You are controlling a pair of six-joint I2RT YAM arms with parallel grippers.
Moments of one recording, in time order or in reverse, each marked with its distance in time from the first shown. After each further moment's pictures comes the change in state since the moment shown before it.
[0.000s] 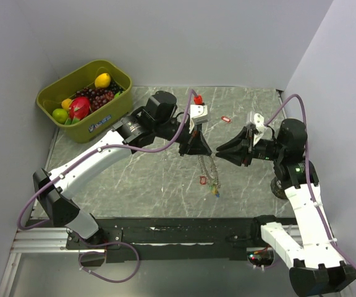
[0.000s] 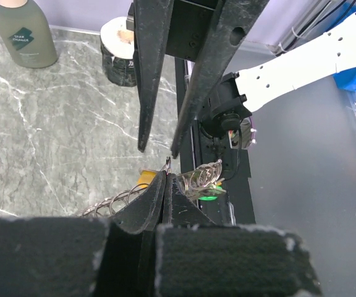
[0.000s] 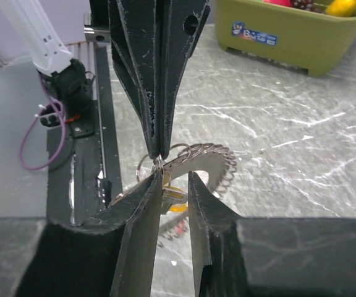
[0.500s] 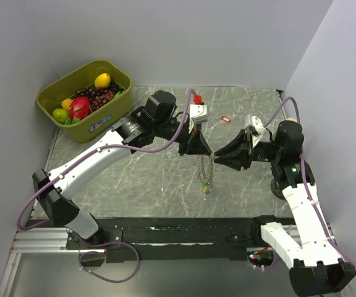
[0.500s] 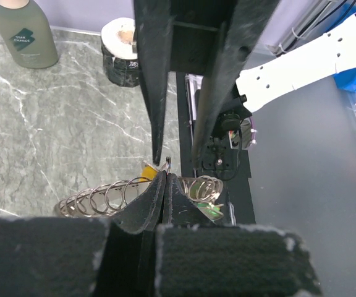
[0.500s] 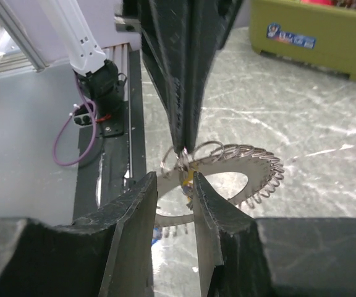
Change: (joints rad) left arm 0.003 -0.003 0.000 0.000 0.001 0.000; right arm -0.002 0.000 -0.055 0.071 -0.111 0.065
